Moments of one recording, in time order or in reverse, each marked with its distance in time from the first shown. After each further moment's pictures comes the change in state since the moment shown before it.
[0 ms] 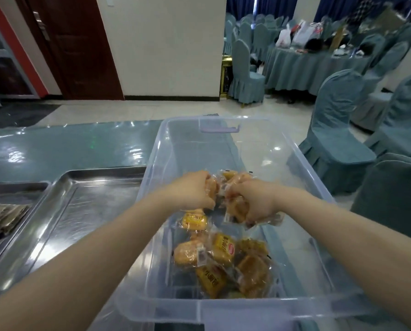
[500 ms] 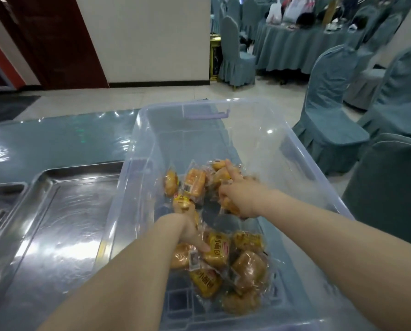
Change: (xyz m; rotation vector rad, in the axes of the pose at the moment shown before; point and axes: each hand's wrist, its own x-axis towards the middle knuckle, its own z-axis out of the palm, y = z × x) left_hand 0.048 -0.048 0.102 0.101 -0.480 -0.360; right_hand 0.031 0.005 0.034 -0.128 -0.024 0.125
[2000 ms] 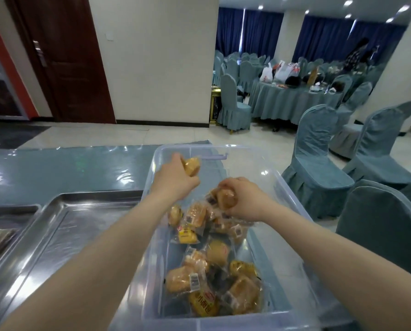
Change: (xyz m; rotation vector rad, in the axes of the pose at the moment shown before) left_hand -0.090 0.002 -0.109 -0.515 0.959 0.327; right_hand -0.035 0.002 -0.056 0.505 0.400 0.020
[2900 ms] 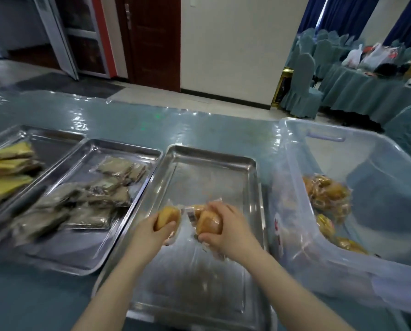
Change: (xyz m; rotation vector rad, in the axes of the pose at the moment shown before) left_hand -0.237 -0.308 -0.149 -0.392 0.103 -0.401; right_hand -0.065 -0.277 0.224 0.305 -0.101 -0.117
